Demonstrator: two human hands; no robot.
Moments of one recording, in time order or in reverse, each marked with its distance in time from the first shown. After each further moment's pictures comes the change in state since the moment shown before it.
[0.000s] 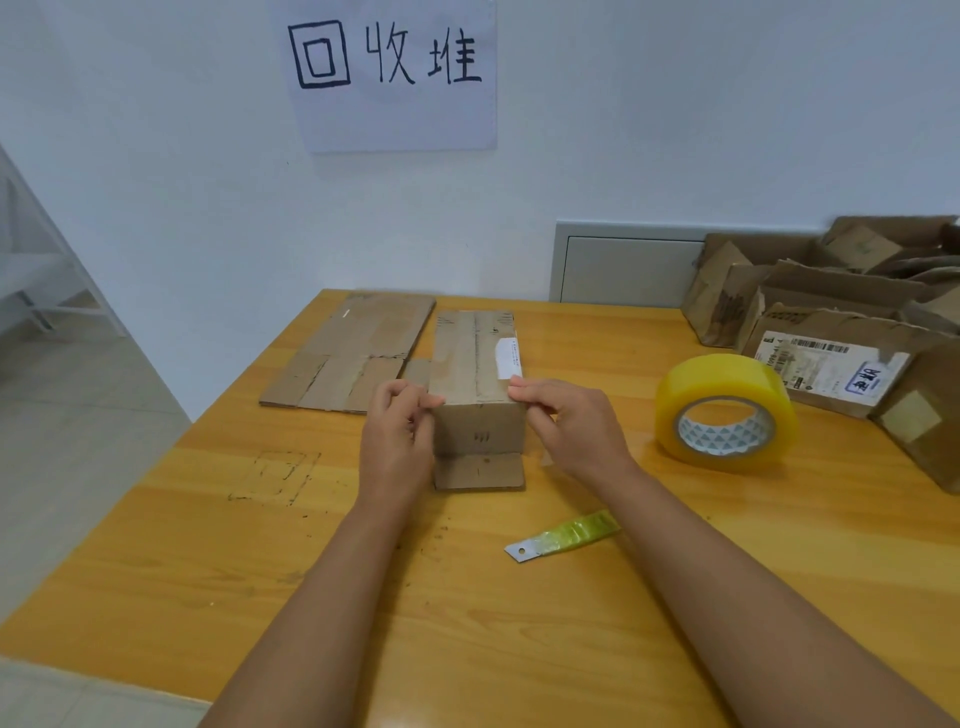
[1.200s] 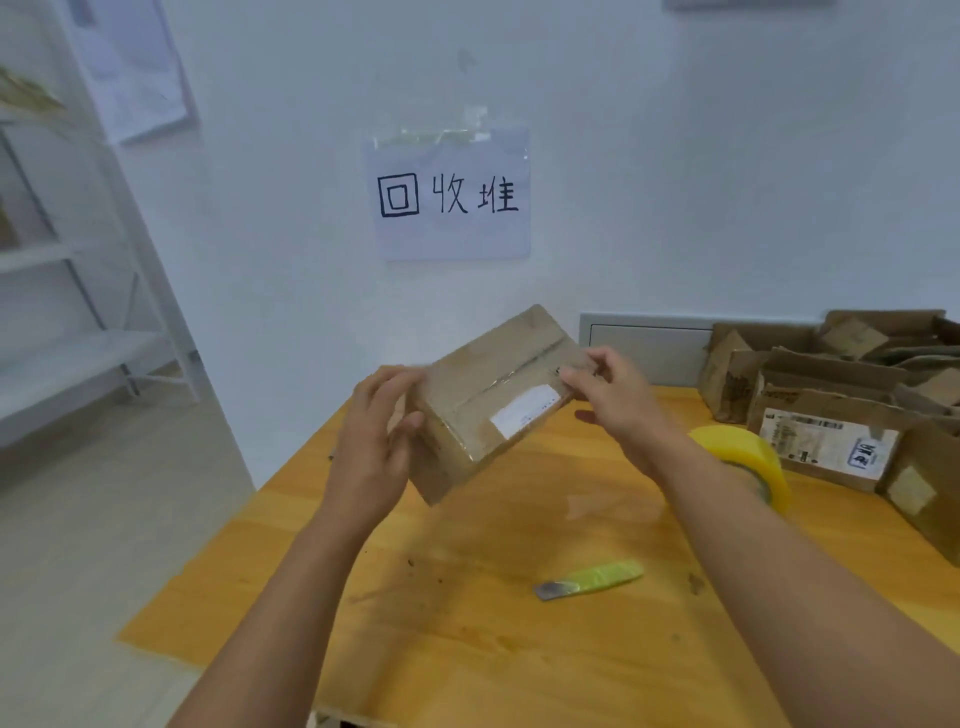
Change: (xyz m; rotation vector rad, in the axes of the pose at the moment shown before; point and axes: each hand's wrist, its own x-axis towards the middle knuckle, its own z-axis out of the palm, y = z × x) left_hand 0.015 0.074 -0.114 0.038 0.015 0.317; right_hand 0.052 -0.074 -0.079 0.569 -0.033 0.401
